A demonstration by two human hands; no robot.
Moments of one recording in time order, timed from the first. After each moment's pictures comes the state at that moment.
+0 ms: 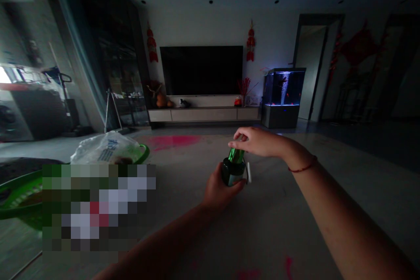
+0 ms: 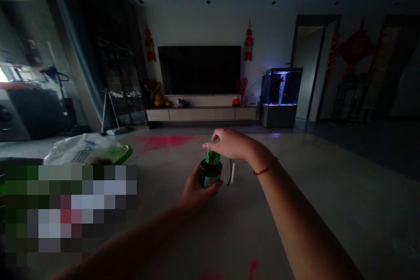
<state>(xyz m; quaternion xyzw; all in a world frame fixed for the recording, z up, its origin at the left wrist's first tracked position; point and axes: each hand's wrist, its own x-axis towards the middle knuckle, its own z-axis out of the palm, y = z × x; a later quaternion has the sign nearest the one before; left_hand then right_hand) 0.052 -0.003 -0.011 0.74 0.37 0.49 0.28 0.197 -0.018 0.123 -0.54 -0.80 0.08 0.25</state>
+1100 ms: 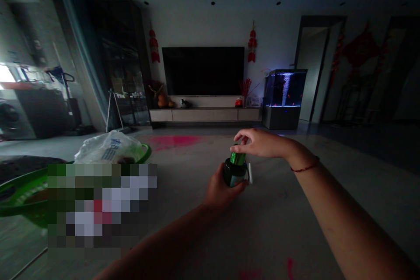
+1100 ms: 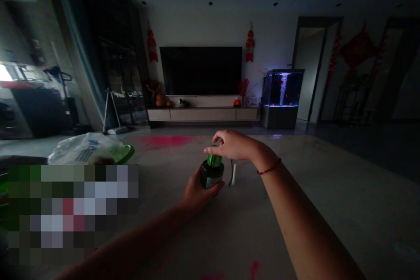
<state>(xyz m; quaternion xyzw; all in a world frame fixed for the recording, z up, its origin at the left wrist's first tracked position) 0.054 -0.006 -0.008 0.74 0.37 0.49 0.27 0.201 -0.020 0.124 -0.51 -0.82 0.11 0.25</state>
